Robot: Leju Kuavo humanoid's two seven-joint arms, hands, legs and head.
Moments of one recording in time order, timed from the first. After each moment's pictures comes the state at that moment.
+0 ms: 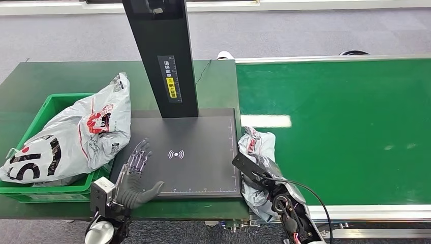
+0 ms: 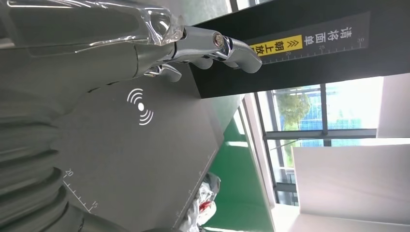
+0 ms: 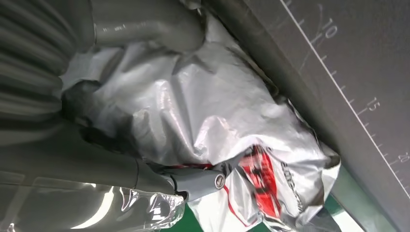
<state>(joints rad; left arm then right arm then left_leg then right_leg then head) -0.01 -0.10 -0.09 -1.41 -0.18 -0.25 -0.48 -0.36 0.09 0.21 -0.83 0.81 0.12 0.05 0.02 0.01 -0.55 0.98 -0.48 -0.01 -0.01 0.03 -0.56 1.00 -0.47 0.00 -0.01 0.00</state>
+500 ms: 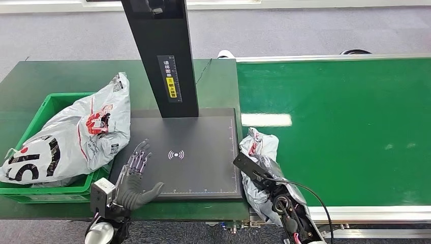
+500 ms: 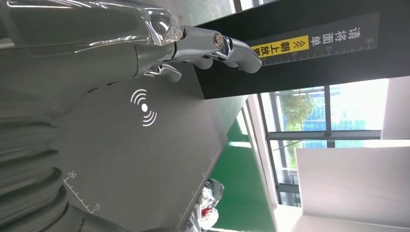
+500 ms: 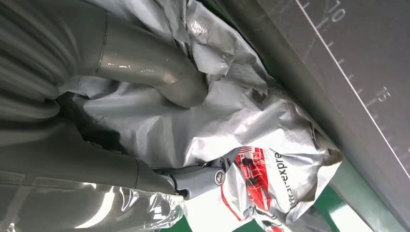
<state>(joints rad) 0.00 -0.10 -0.09 -1.41 -0.17 -0.25 -0.49 -0.35 0.08 0.20 -0.82 0.79 0.07 0.02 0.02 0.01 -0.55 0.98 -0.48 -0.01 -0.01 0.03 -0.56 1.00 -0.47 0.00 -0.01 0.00</state>
